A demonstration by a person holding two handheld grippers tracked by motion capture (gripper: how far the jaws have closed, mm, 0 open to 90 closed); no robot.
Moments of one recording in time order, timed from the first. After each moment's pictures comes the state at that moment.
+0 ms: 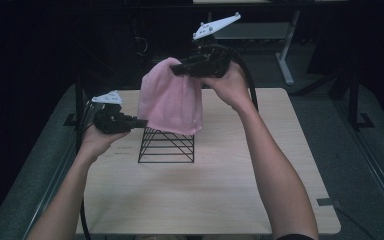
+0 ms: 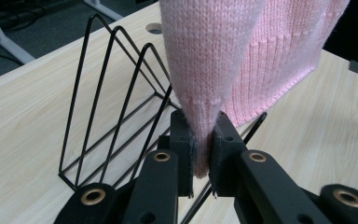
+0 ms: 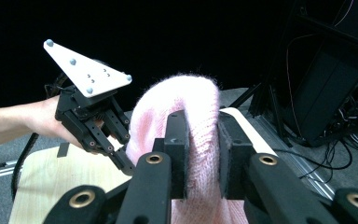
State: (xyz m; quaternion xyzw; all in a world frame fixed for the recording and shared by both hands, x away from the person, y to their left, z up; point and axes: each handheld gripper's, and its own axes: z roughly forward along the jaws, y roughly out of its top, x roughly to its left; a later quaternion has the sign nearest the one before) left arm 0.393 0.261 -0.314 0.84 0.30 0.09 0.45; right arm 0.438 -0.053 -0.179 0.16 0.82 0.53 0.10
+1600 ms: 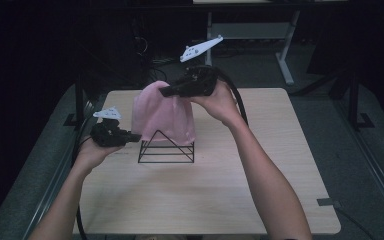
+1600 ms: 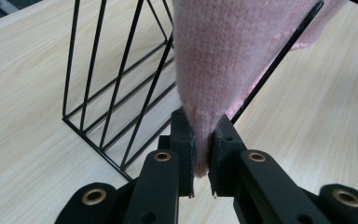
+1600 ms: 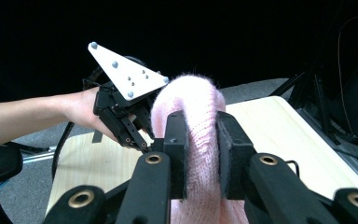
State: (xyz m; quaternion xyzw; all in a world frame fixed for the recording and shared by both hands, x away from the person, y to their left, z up) left arm 0.381 0.280 -0.354 0.86 0.31 0.08 0.40; right arm 0.428 -0.025 -0.219 0.13 0.84 0.53 0.03
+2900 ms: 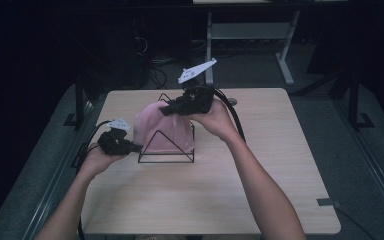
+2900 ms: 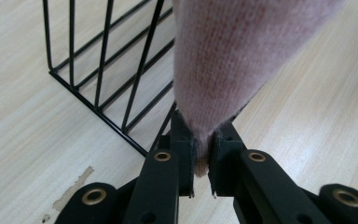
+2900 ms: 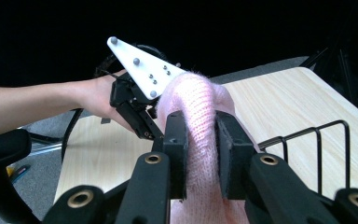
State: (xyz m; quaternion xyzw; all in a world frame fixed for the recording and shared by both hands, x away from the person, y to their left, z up) left arm 0.386 0.274 -0.394 0.89 0.32 0.07 0.33; right arm 0.424 -0.018 -0.269 0.14 0.85 0.51 0.00
